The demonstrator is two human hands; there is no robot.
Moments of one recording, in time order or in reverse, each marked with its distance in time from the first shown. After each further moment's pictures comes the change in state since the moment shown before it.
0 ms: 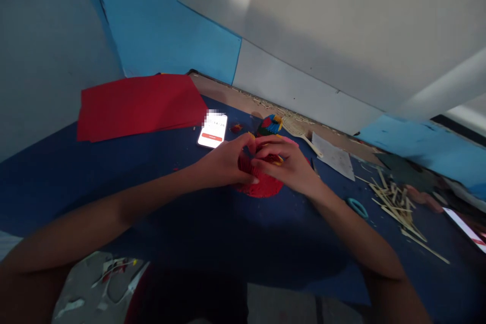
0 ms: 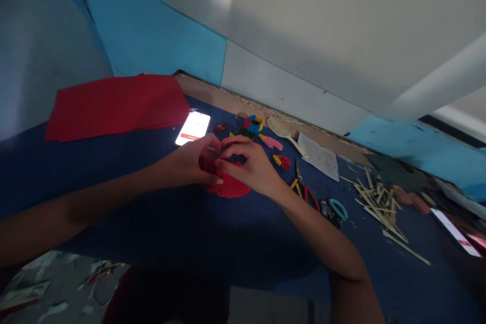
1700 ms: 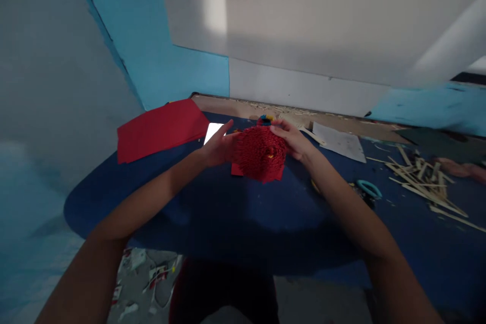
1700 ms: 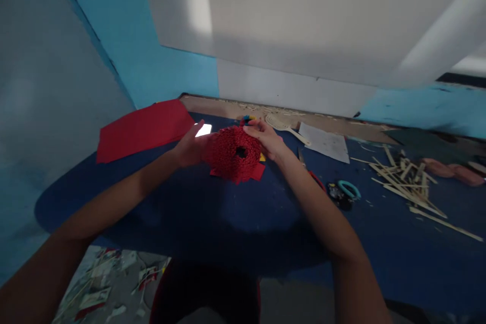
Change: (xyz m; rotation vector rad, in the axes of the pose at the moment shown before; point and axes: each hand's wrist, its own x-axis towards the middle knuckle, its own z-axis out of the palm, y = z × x) left_hand 0.039 -0.025 -0.005 -0.876 -0.181 -0.288; right_hand 0.005 0.065 -0.030 0.919 0.347 0.482
